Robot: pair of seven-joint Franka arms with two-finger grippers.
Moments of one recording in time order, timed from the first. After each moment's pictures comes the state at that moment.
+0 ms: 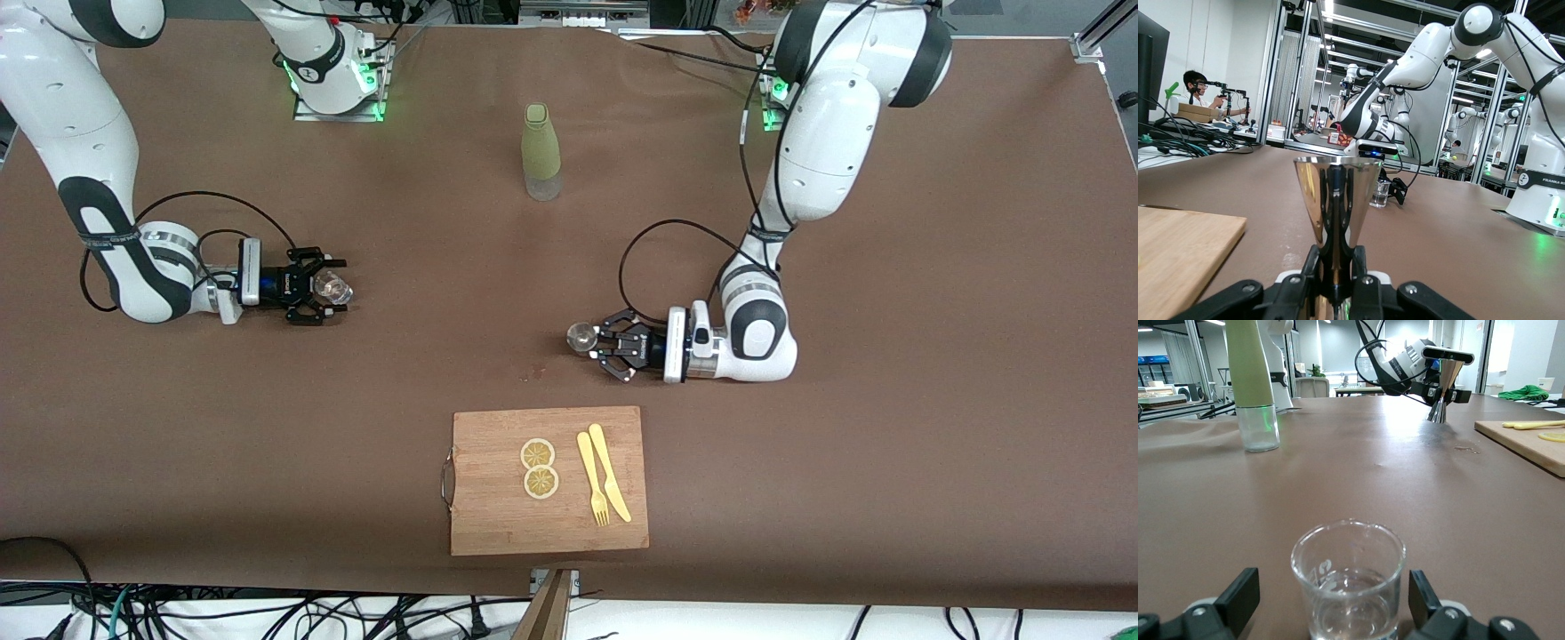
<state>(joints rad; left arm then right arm) -0.49 1.06 0.13 -1.46 -1.92 1.71 2.33 -0.31 0.80 0.01 -1.97 1.05 1.68 -2.77</state>
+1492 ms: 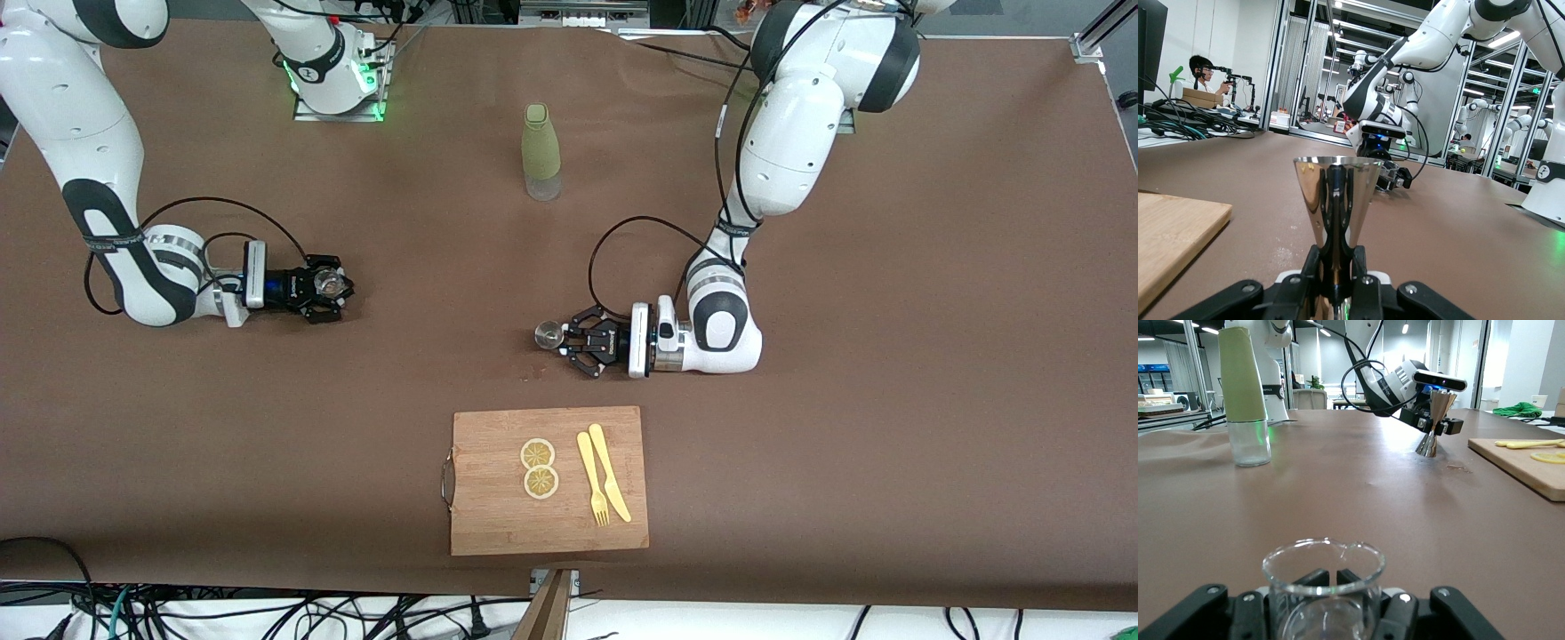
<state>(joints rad) -0.56 1.10 0.13 -1.41 -1.98 1.79 2.30 -0.30 0.80 0.04 -1.95 1.08 1.65 -2.76</state>
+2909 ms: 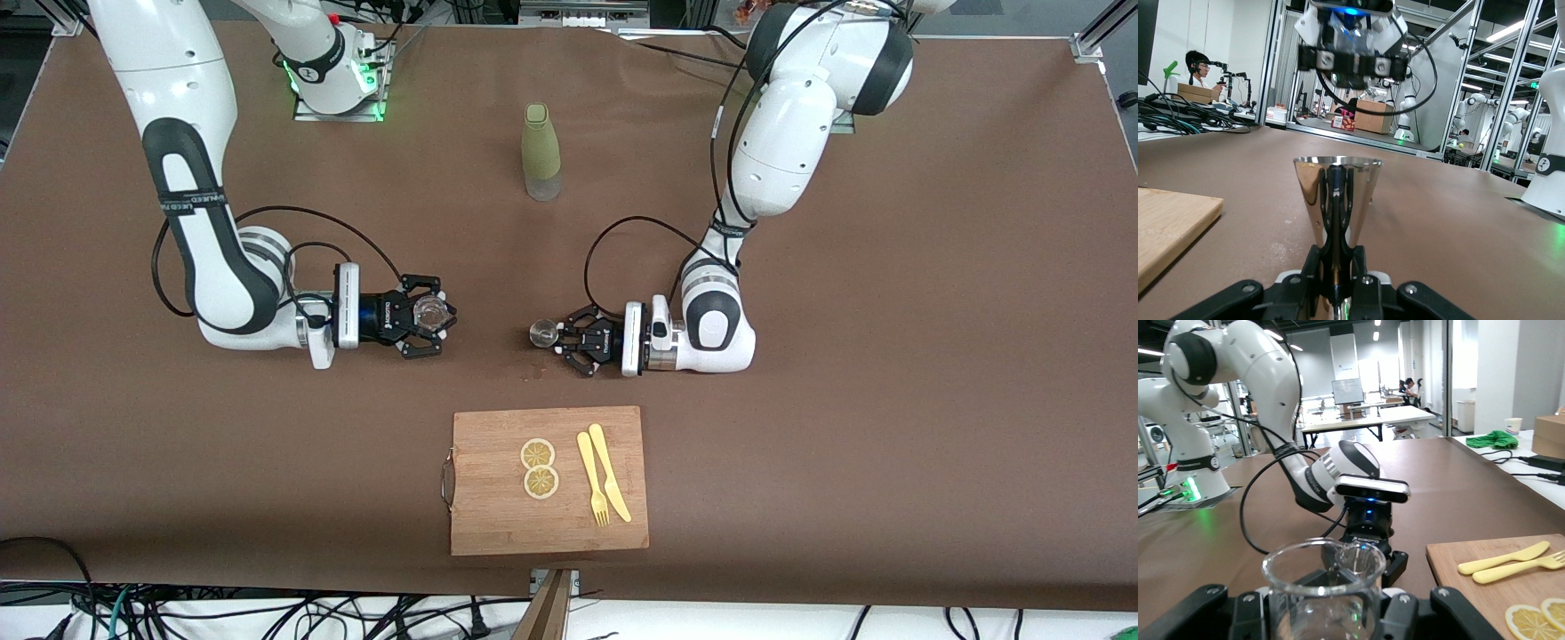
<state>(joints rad) -0.58 1.12 0.14 -1.38 -1.98 1.82 2.30 0.24 0.61 -0.07 -1.81 1.52 1.77 -2.28</state>
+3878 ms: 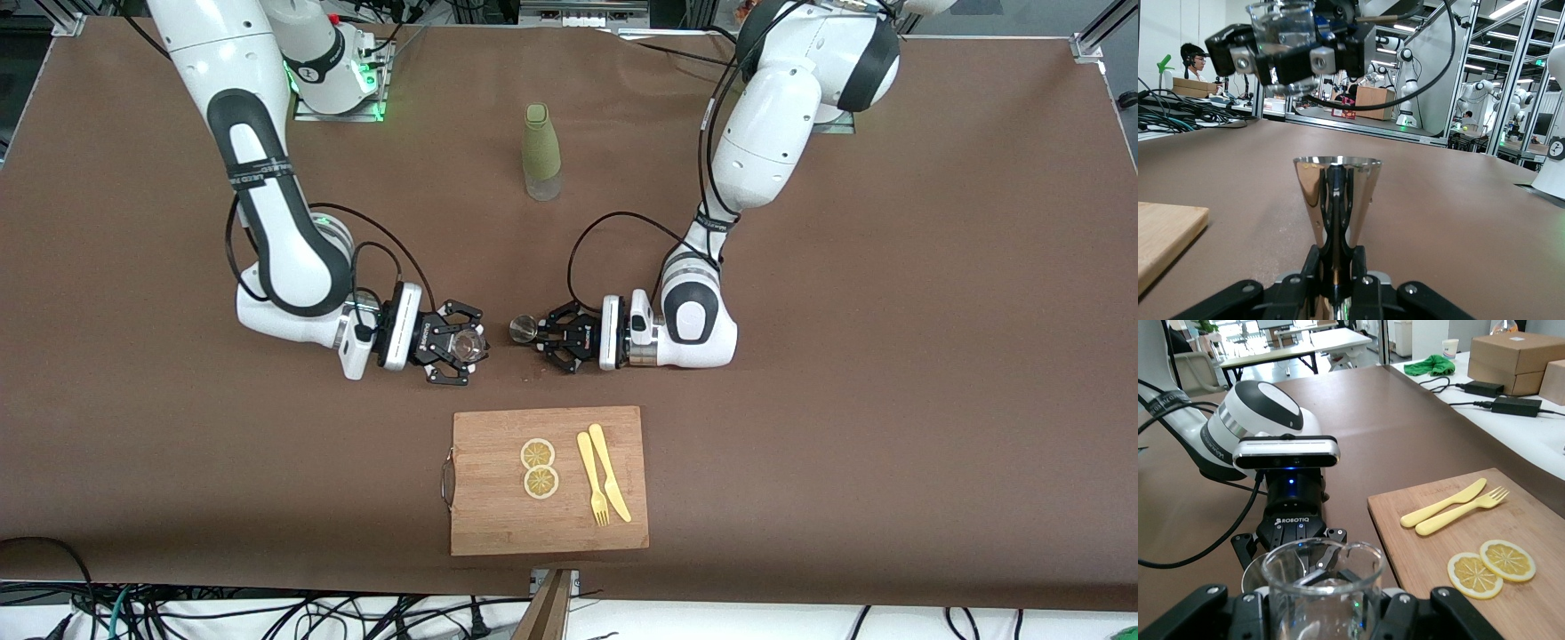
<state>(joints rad) -0.63 1.12 0.14 -1.33 -1.98 1.90 2.30 0.41 0.61 -0.08 -1.75 1.51 2.20 -2.08</state>
